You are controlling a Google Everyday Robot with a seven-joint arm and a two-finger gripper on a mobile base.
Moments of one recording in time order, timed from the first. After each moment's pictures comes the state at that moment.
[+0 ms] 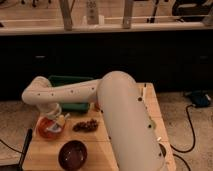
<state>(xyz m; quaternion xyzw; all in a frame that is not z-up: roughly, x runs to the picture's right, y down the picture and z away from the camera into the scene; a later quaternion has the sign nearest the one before) -0.247 0.188 0.779 -0.37 -0.12 -0.45 0.81</state>
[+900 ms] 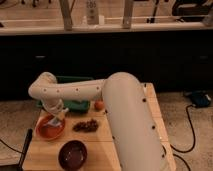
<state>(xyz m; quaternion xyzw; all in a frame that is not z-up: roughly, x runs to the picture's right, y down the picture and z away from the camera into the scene) -0.269 0.158 0.808 -0.31 -0.18 -0.47 0.80</state>
